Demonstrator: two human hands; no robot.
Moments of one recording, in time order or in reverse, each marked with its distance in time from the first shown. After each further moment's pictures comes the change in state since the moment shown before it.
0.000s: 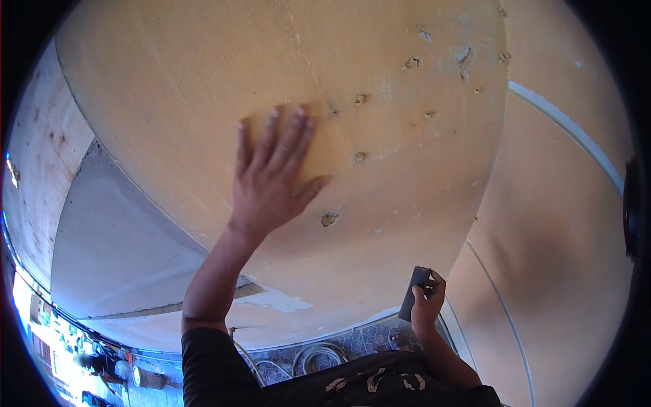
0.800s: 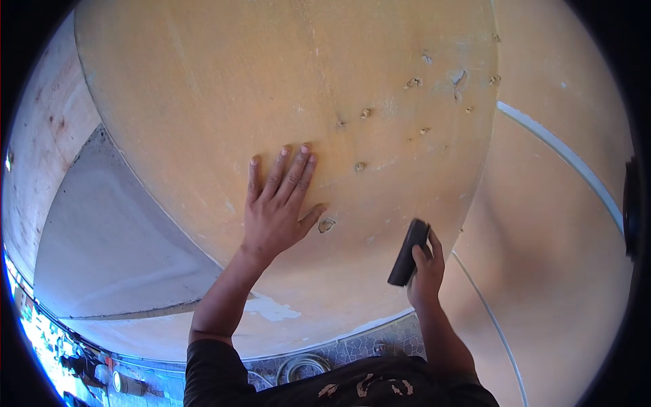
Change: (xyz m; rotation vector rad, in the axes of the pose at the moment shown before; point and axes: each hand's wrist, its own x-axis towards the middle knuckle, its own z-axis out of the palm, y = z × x) left_hand -0.040 0.020 0.011 -0.208 0.019 -0.052; right_hand 0.050 -0.115 0.048 0.489 -0.183 -0.035
